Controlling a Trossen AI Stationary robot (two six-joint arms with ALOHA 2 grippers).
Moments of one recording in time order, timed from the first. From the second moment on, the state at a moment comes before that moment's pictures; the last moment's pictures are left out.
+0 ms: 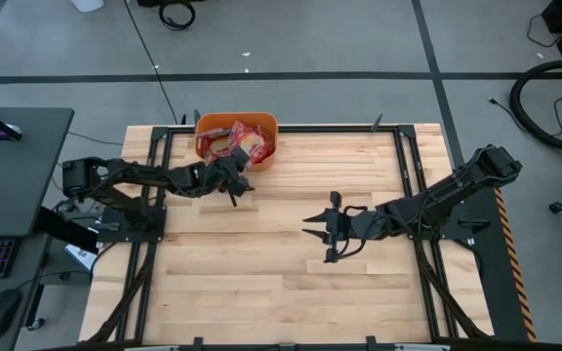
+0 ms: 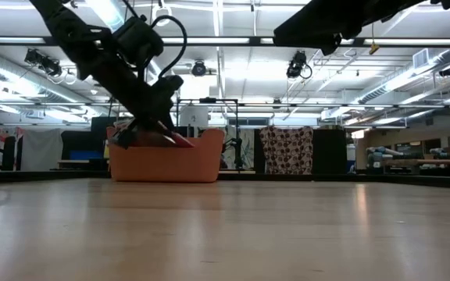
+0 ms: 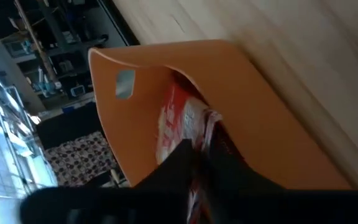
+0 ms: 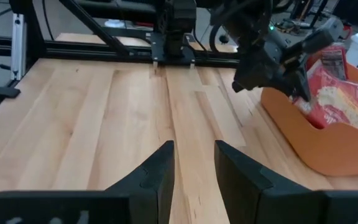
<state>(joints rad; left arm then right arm) 0.27 1.44 0.60 0.22 -0.55 1.44 0.37 1.34 0.71 0.26 0.51 0.07</state>
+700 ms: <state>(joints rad) 0.66 1.27 0.70 0.10 0.00 1.52 0.38 1.34 0.71 0.25 0.56 0.06</state>
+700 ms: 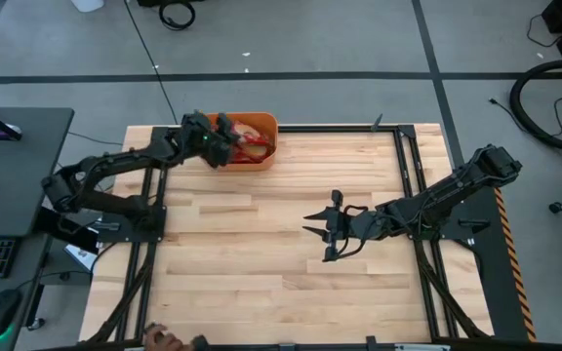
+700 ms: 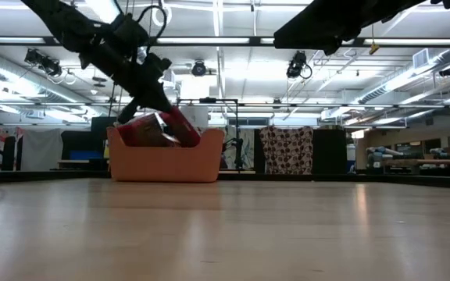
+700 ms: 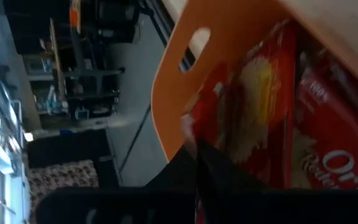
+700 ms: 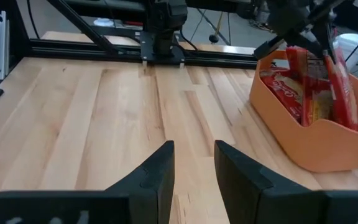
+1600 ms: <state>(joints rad) 0.65 1.16 0.70 0.21 -0.15 1.07 0.34 1.34 0.71 0.23 0.55 0.04</state>
